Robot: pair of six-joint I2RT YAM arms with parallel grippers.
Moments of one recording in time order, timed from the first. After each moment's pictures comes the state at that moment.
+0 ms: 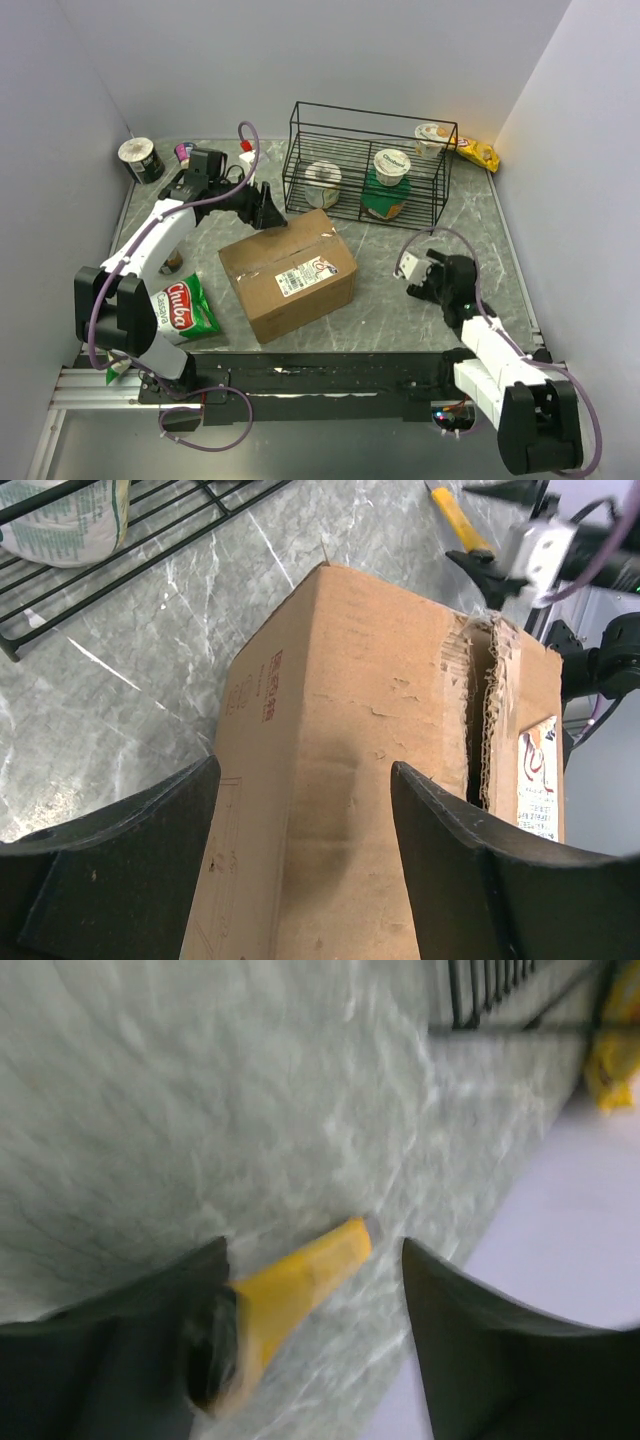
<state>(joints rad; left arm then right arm) -0.23 1.54 1.28 -0.48 0.88 0.09 0.07 0.88 0.19 0.05 0.00 -1.12</state>
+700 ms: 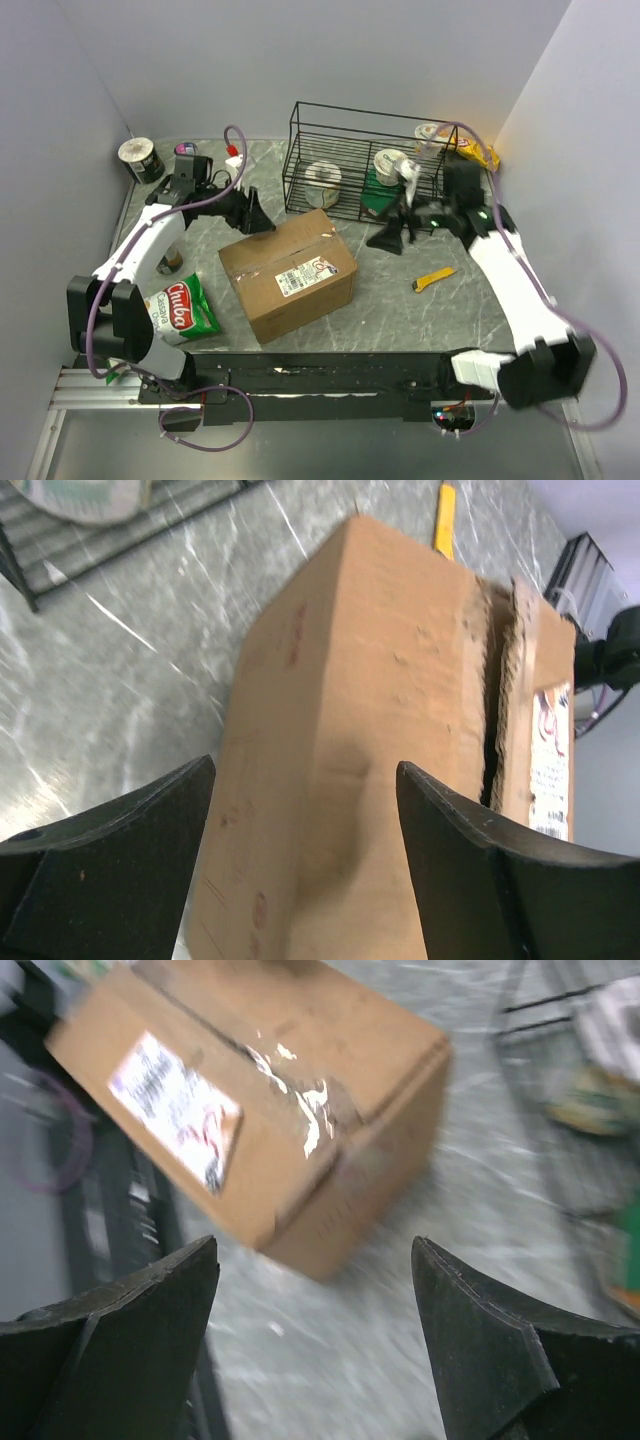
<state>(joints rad) -0.16 1.50 1.25 -0.52 0.90 0.13 0.16 1.15 1.18 -0.71 -0.96 -0.46</state>
